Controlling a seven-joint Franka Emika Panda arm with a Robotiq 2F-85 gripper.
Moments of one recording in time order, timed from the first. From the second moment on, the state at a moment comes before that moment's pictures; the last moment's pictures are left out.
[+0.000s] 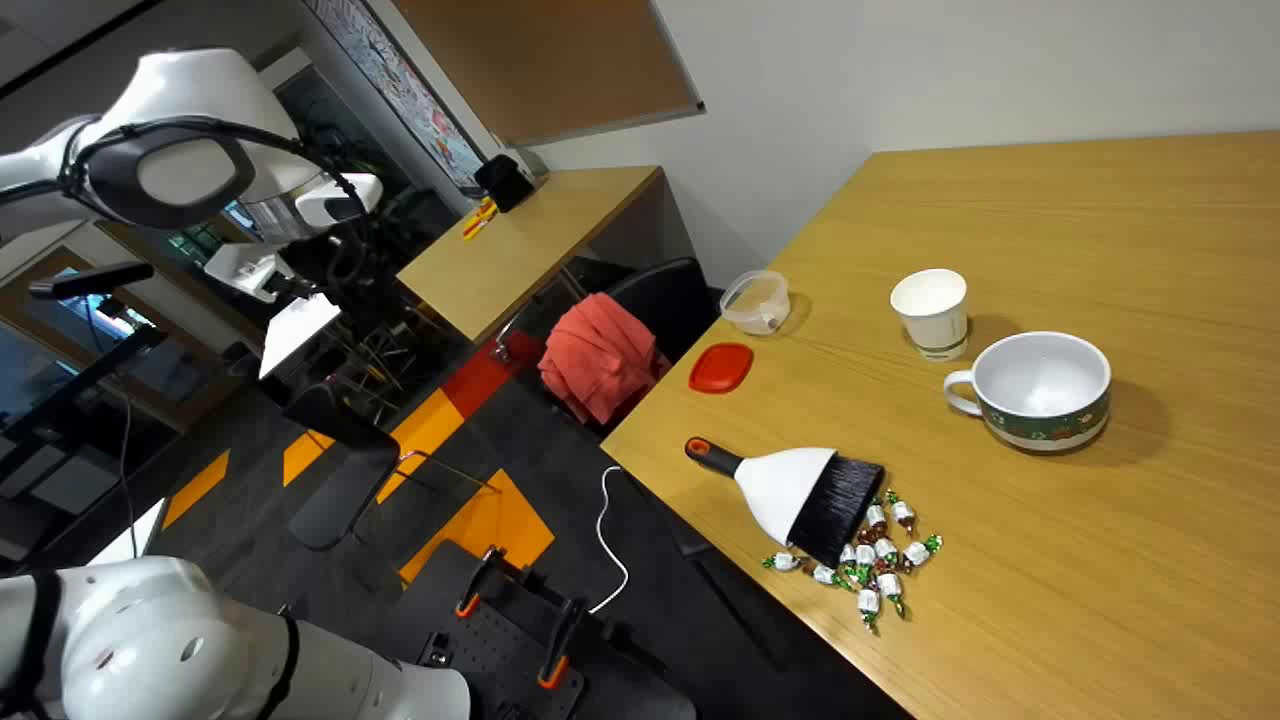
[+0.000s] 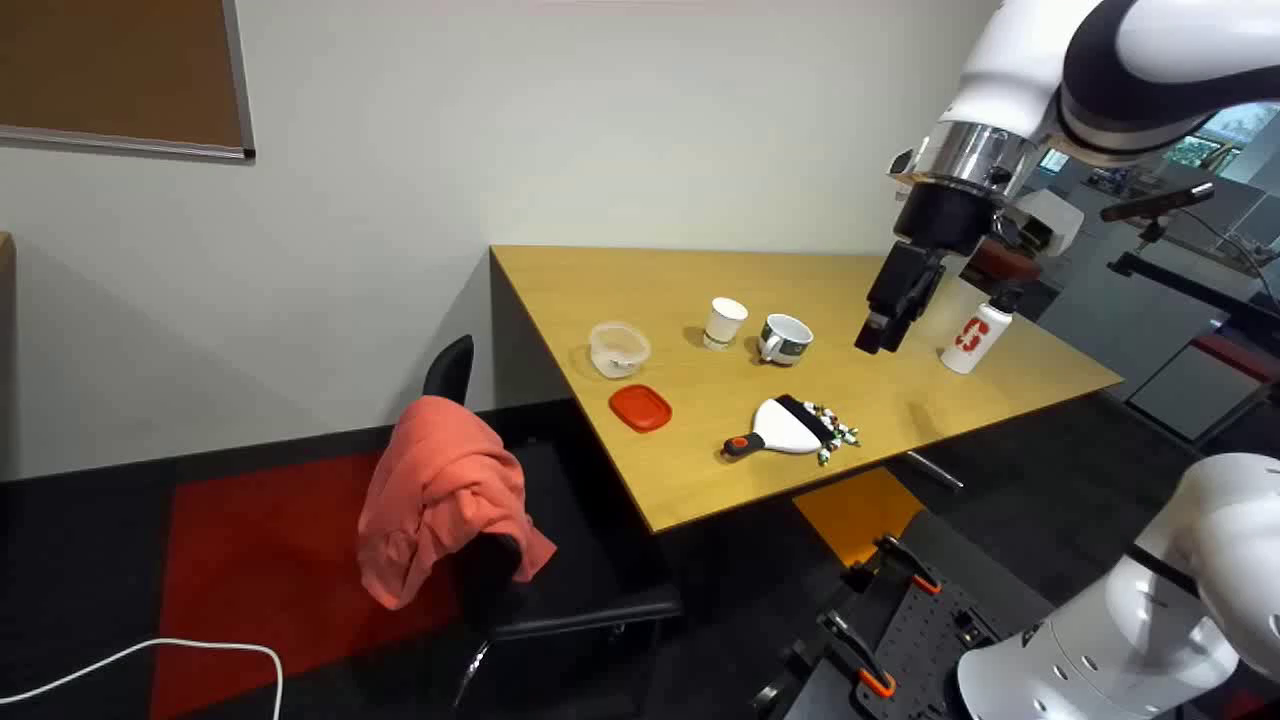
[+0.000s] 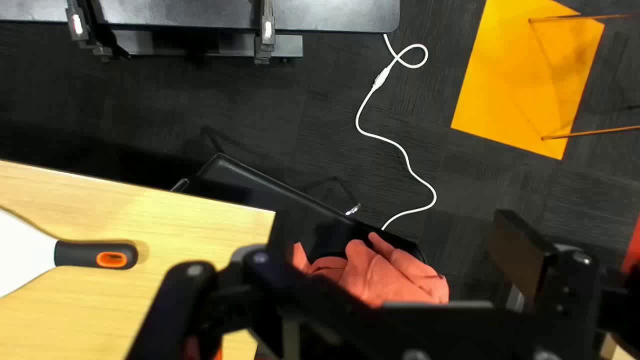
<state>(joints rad) 0.09 -0.50 -0.02 -2.40 0.28 1.77 0.02</state>
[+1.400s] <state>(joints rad) -0.24 -0.43 -0.10 -2.52 0.03 2.27 0.25</state>
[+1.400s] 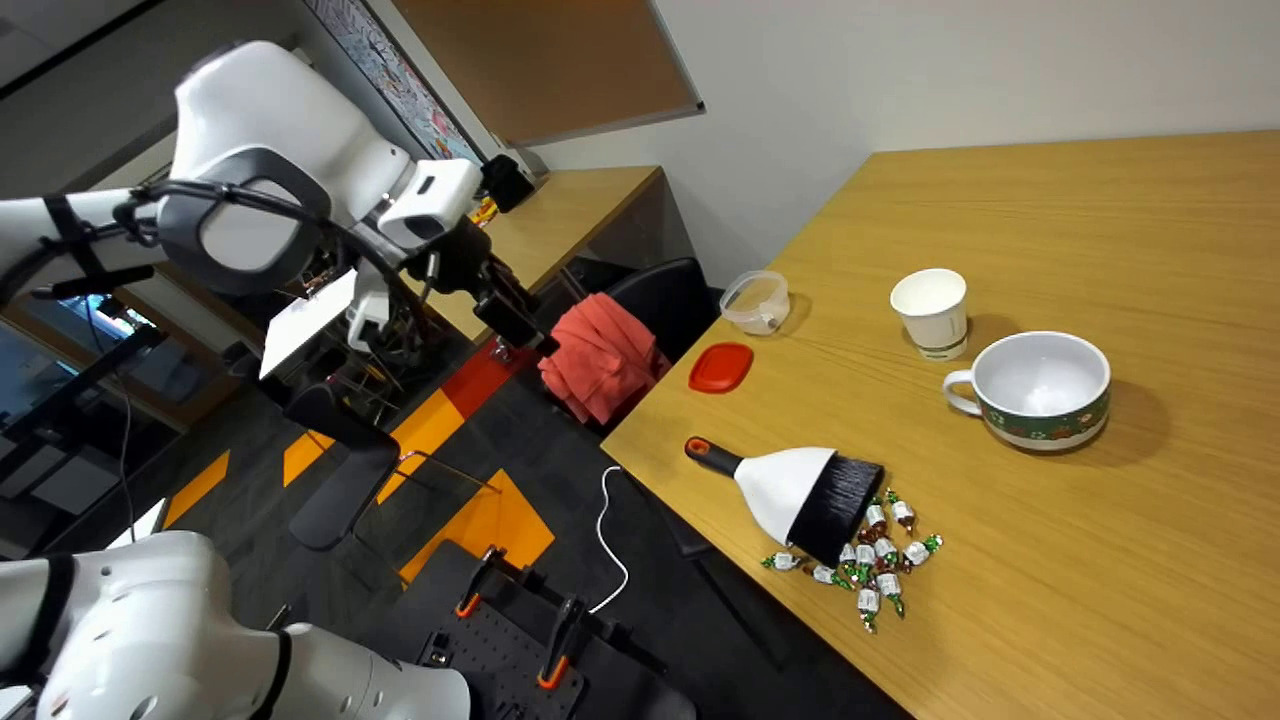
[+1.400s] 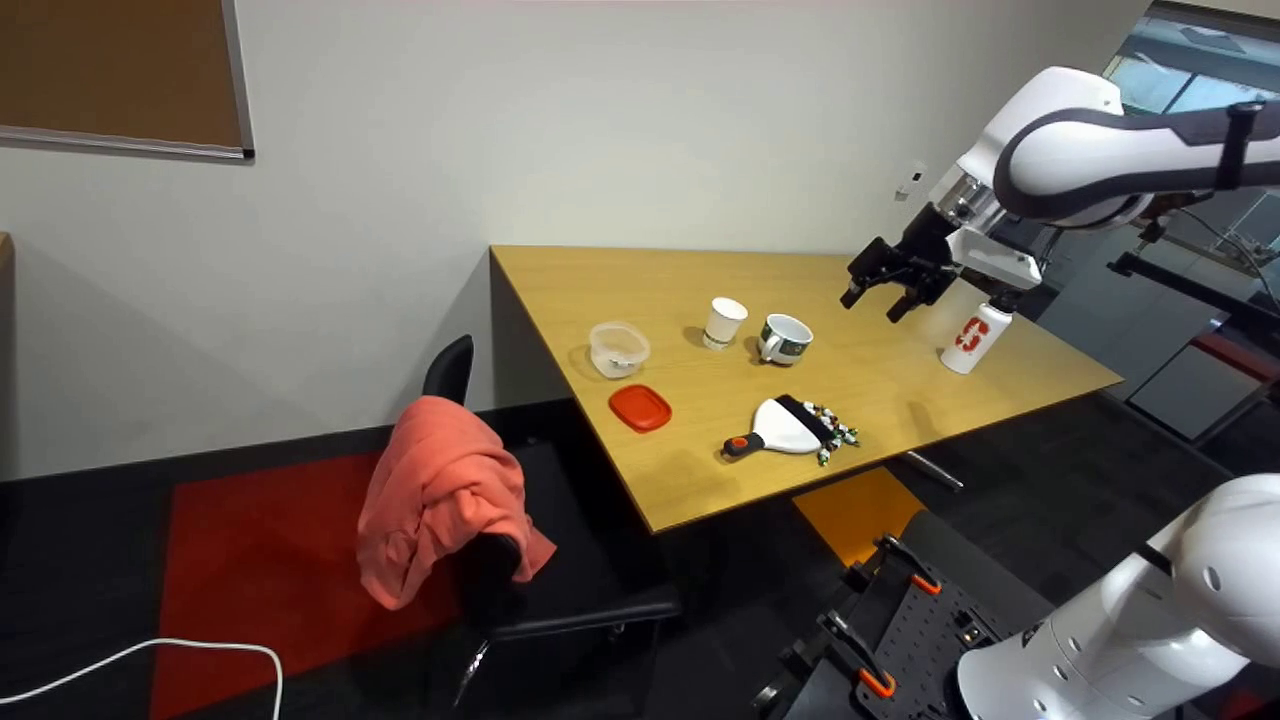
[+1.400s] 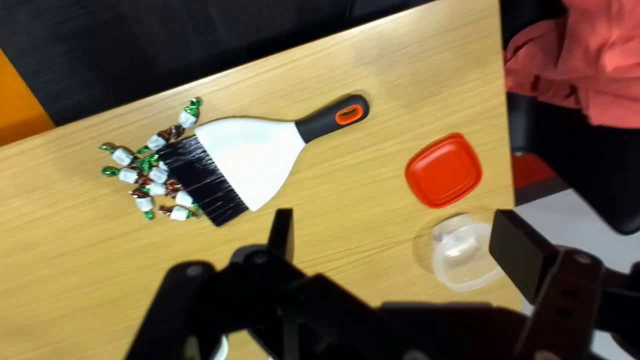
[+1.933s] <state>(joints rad) -0.44 -0.19 -0.18 -2.57 -0.18 2.58 0.44</state>
